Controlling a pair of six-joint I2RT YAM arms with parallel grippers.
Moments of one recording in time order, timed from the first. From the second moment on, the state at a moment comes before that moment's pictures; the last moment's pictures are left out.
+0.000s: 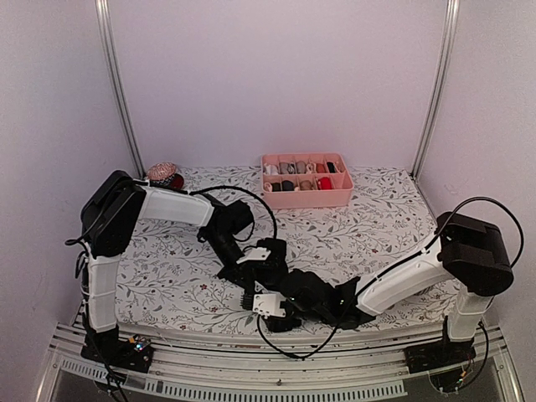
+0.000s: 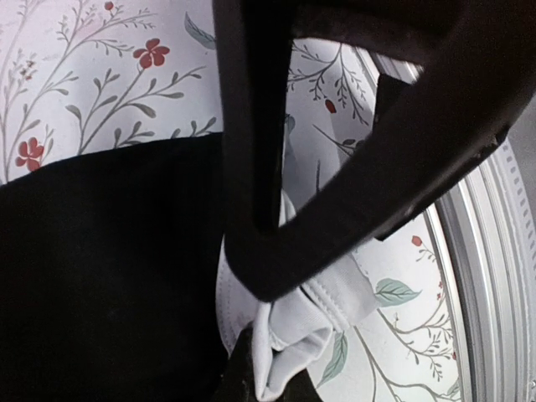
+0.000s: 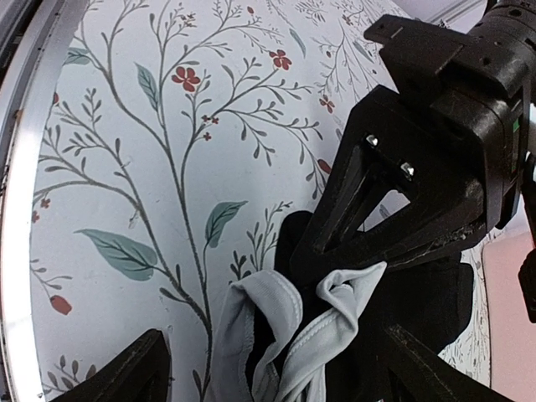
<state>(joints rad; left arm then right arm) -0.73 2.11 1.39 -0.83 0.73 1.07 1.29 1.86 0.84 0.35 0.28 -0.53</state>
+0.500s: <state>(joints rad) -0.73 2.11 1.39 -0.83 0.73 1.07 1.26 1.91 0.91 0.24 0.25 -0.44</state>
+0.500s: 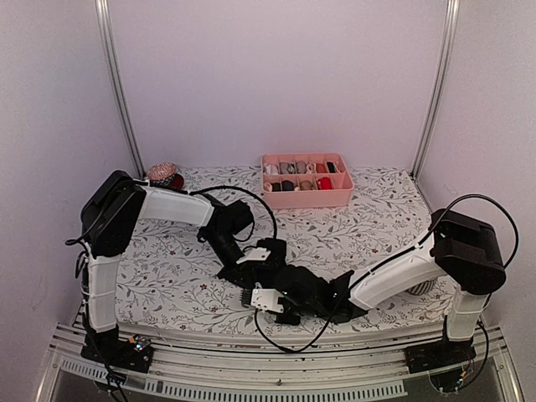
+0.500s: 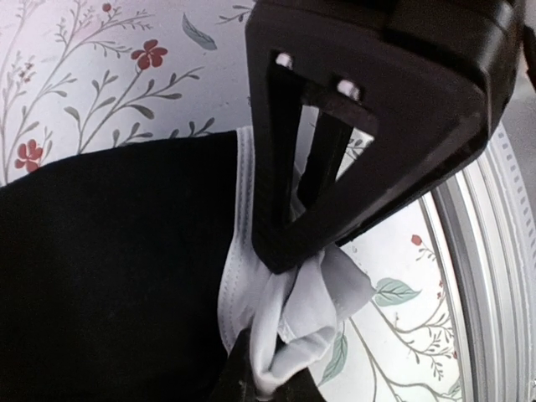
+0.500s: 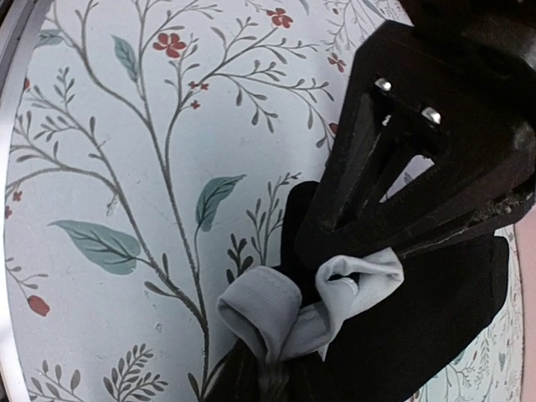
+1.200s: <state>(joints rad) -0.63 1.58 1.01 -0.64 0.63 1.12 1.10 1.93 1.03 0.04 -0.19 -0.21</state>
